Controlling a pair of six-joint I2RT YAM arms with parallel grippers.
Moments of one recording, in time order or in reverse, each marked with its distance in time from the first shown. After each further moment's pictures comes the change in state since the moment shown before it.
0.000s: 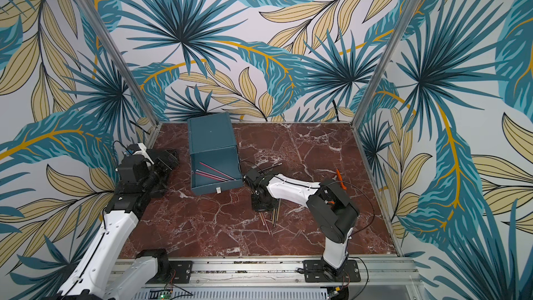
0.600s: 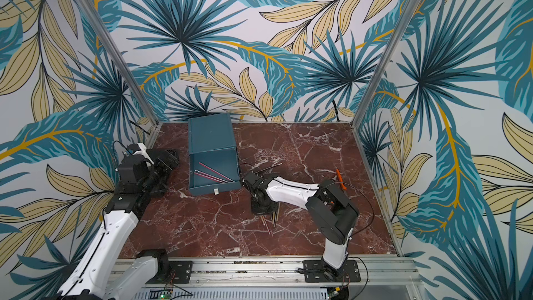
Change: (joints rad) left arm 0.000 0.000 0.000 0.000 0.001 0.000; right arm 0.017 -0.006 -0.031 0.014 0.015 0.026
